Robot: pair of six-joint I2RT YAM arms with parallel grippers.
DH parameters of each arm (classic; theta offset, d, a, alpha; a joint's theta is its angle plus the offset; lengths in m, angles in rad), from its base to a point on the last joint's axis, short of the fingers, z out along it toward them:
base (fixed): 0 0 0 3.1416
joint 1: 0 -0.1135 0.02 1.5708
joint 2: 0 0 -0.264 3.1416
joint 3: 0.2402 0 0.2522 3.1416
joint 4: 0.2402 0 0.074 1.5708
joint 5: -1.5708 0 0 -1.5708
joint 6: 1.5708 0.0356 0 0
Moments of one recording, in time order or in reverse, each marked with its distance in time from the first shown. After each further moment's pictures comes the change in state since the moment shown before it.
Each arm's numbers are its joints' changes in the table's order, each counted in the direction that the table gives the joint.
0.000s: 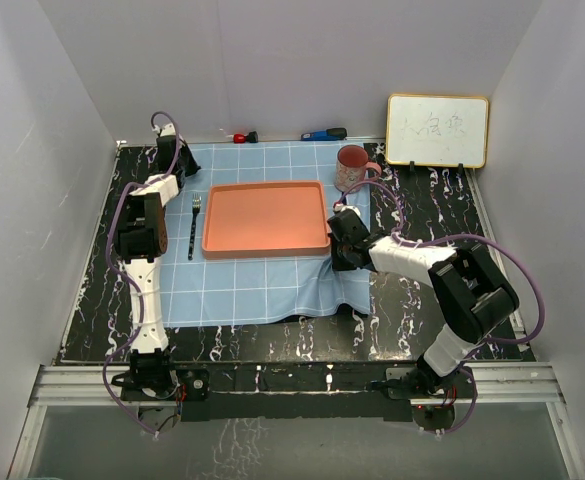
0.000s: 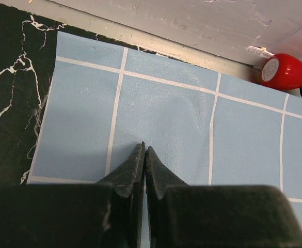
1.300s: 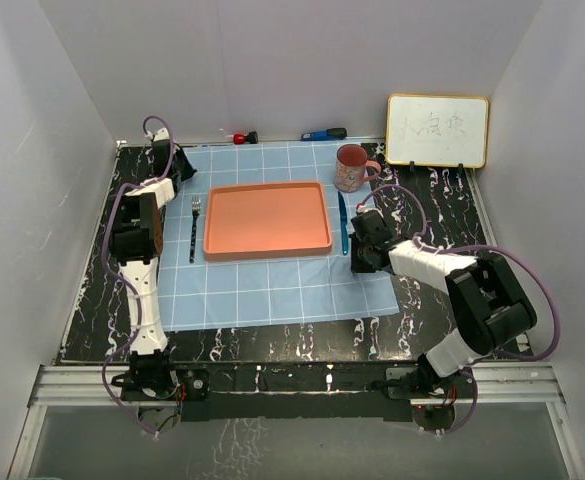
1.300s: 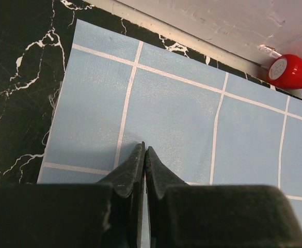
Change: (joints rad) left arm -0.019 -0.067 -0.121 -0.038 0.010 -0.065; right arm 0.129 -0.095 -0.103 0.001 0.039 -0.031
